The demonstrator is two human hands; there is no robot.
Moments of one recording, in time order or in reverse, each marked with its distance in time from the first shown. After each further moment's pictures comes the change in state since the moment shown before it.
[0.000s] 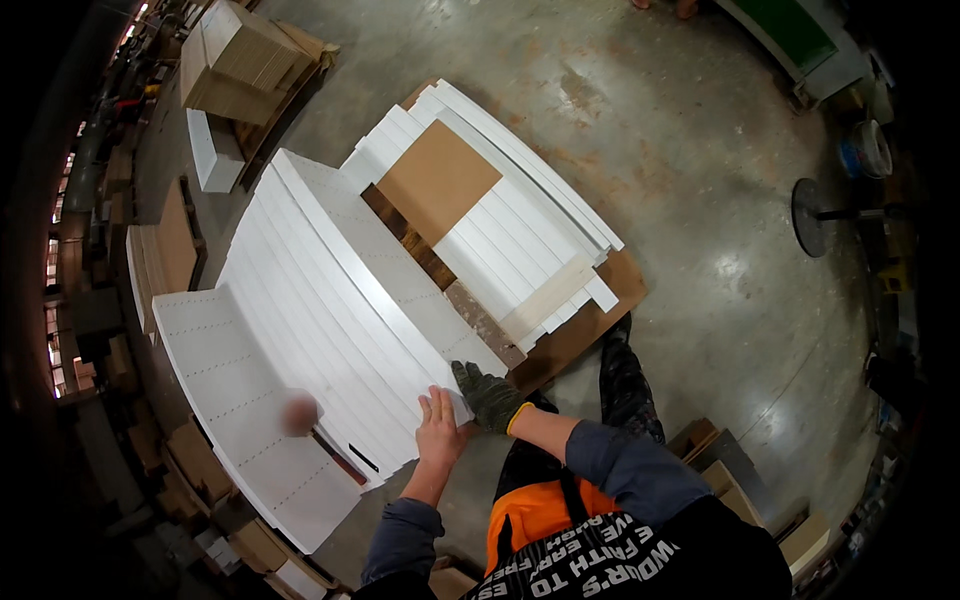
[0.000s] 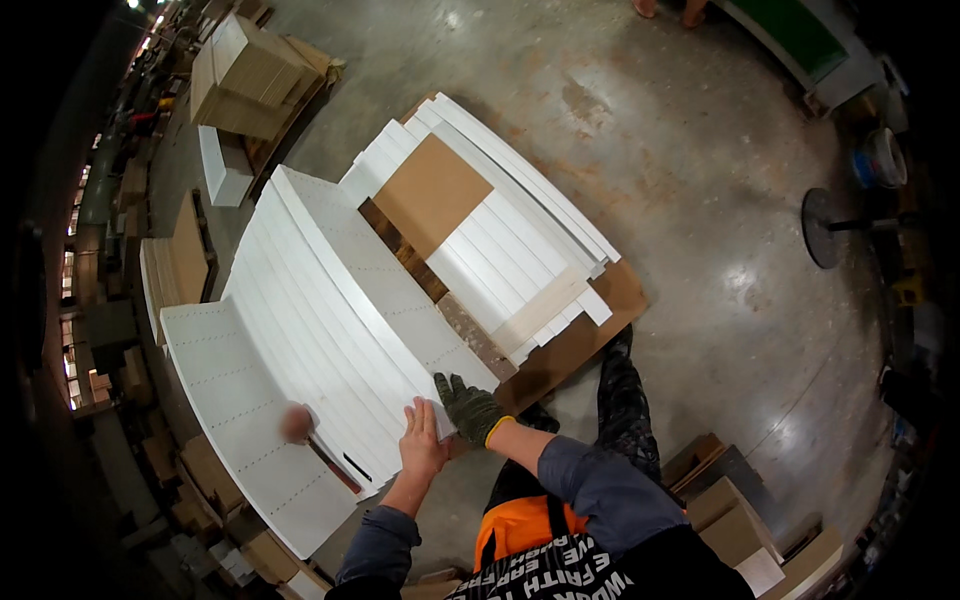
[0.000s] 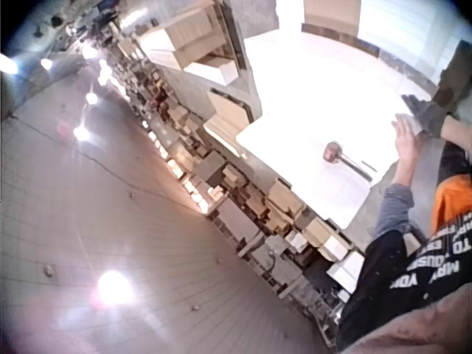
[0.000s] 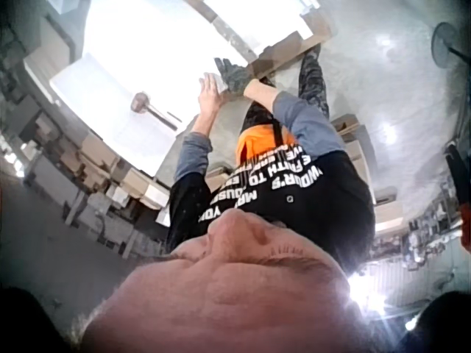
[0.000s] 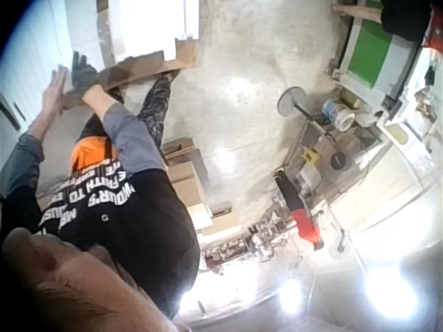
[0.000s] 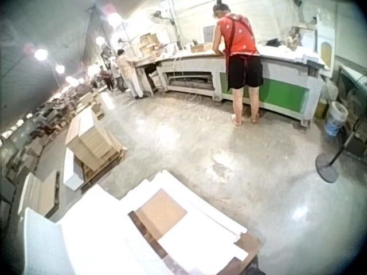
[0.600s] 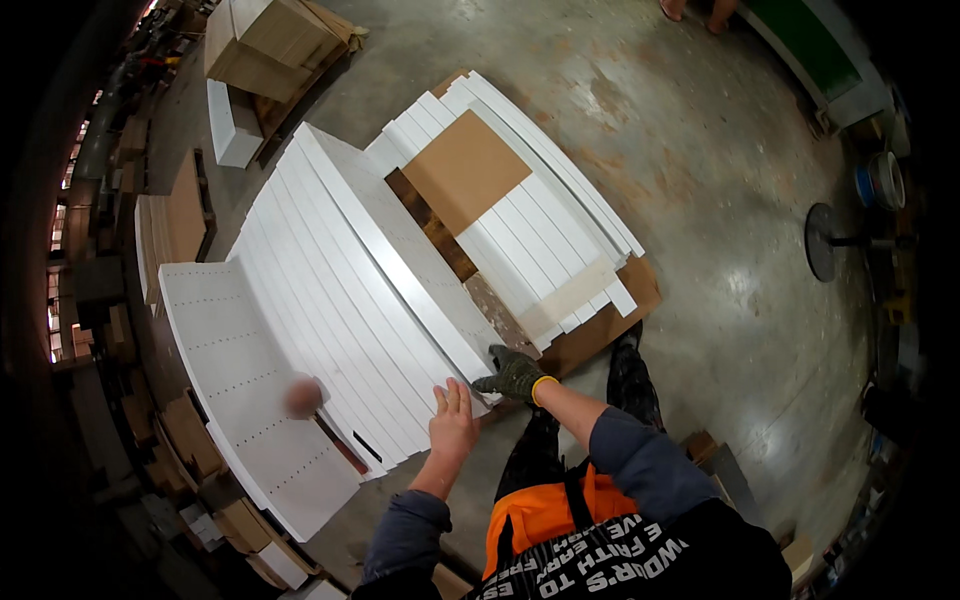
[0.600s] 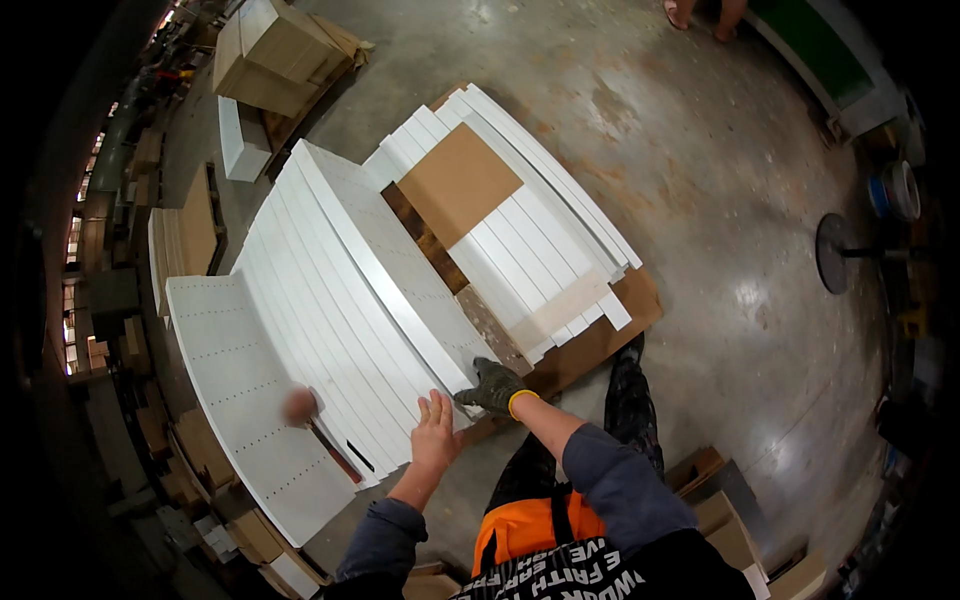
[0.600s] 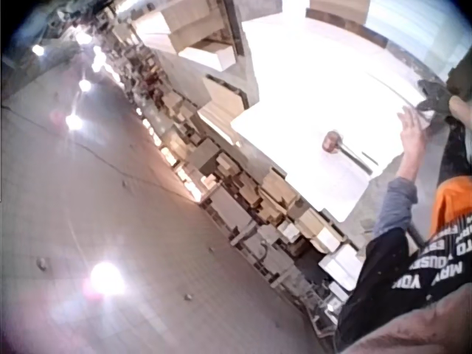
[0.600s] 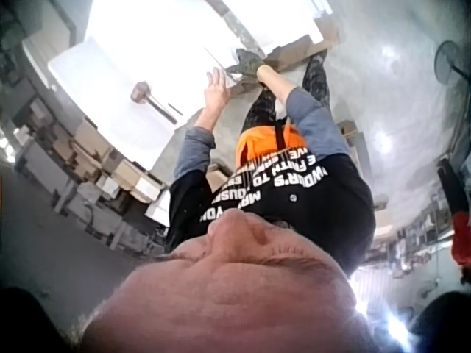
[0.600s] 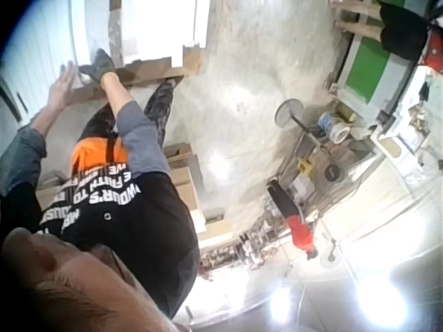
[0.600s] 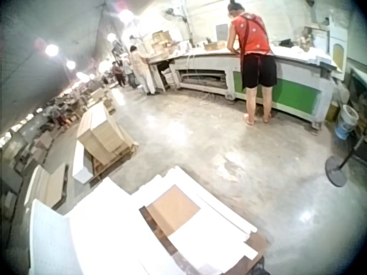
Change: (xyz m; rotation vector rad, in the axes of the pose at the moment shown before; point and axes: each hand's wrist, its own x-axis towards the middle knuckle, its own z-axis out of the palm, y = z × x) left_hand 0.002 -0.004 0.010 0.082 0.001 0.027; right_hand 0.026 0.027 -0.032 0.485 -0.132 0.318
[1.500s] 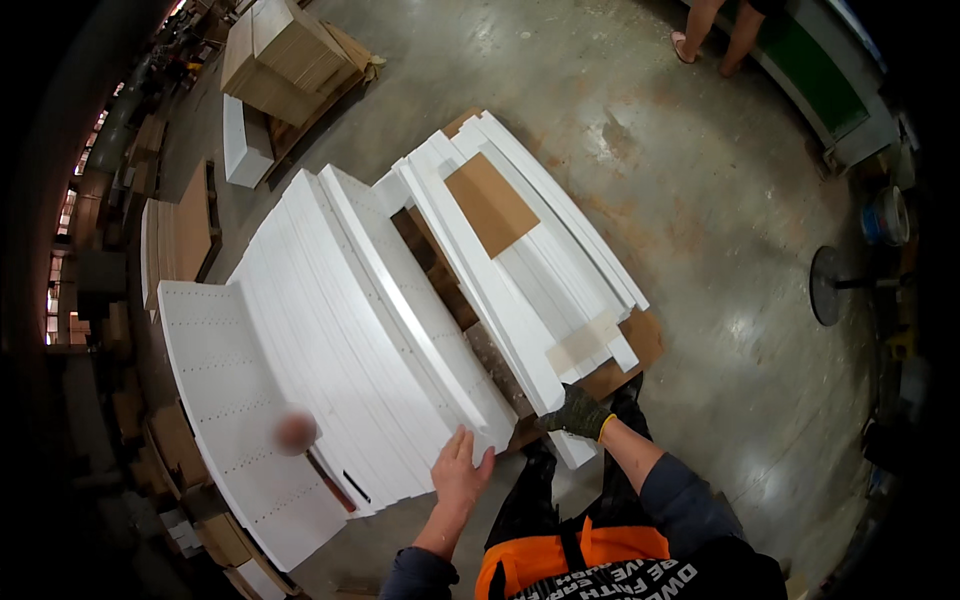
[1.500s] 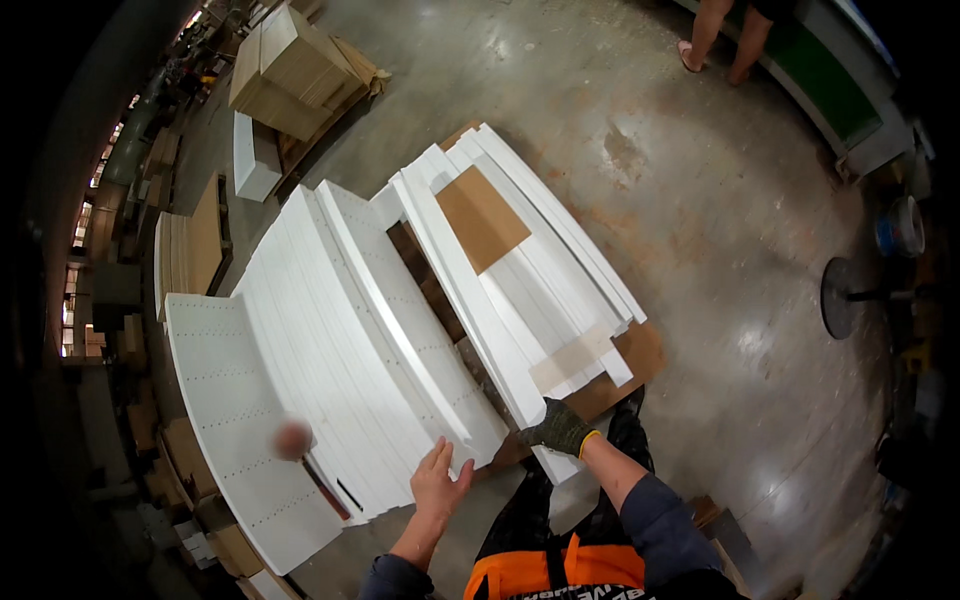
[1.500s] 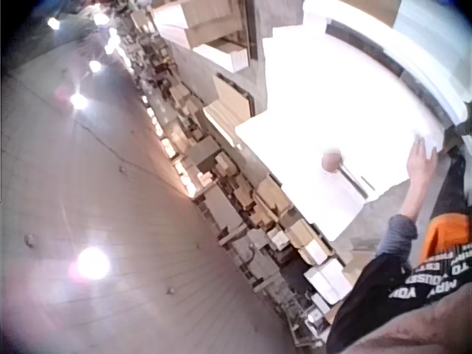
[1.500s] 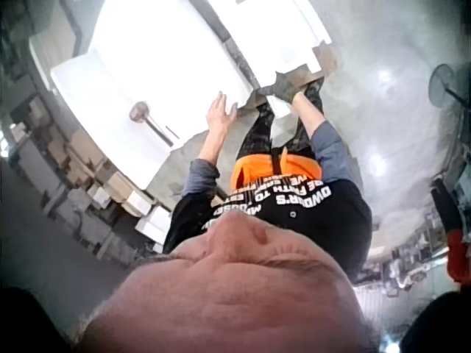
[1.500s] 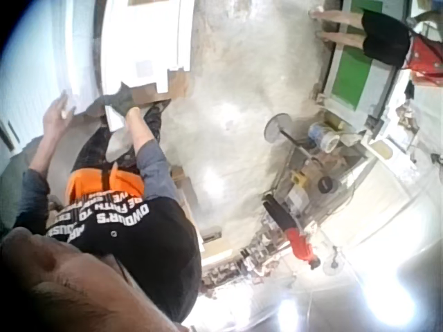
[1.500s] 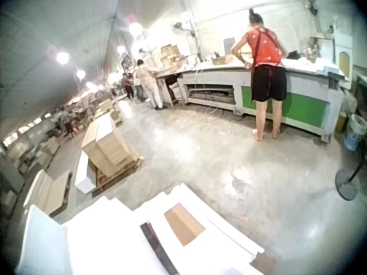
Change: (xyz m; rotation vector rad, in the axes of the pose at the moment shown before) left_hand 0.021 0.033 -0.008 -0.342 0.205 -0.158; right_hand -0.023 0.070 -0.079 0.193 0.065 -0.116
